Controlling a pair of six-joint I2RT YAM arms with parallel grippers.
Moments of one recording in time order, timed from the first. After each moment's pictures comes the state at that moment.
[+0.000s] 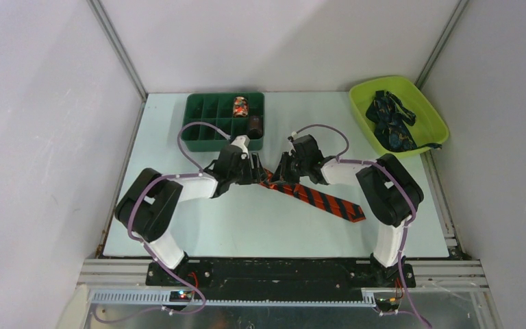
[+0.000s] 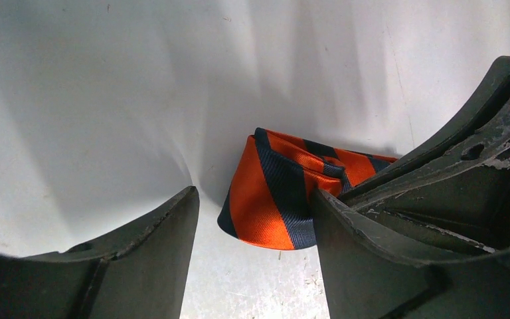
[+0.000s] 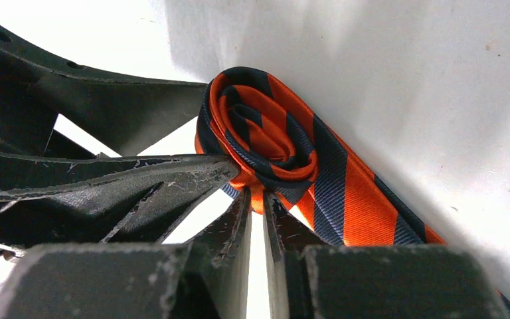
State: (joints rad) left arm -0.53 1.67 0.74 0.25 0.12 -0.55; right arm 0.60 1.89 1.00 0.11 -0.40 0.82
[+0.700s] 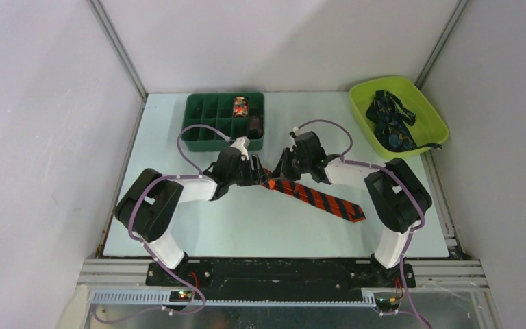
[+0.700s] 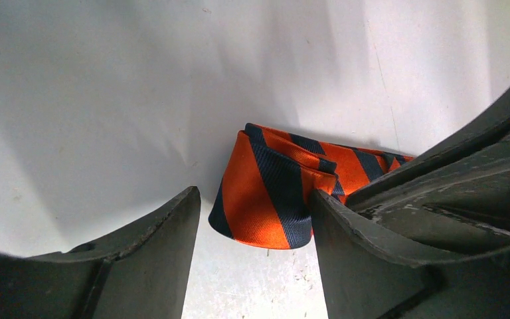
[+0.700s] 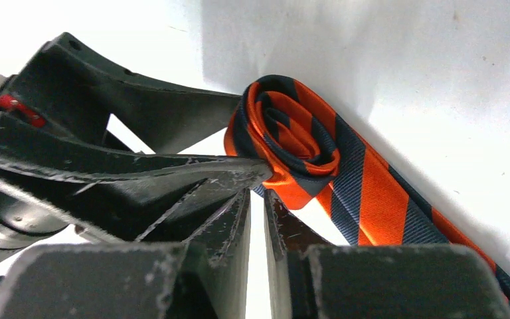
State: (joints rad) left arm -0.53 1.67 0.70 0.33 0.17 -0.58; right arm 0.60 1.82 1.00 0.08 -0.38 0.80
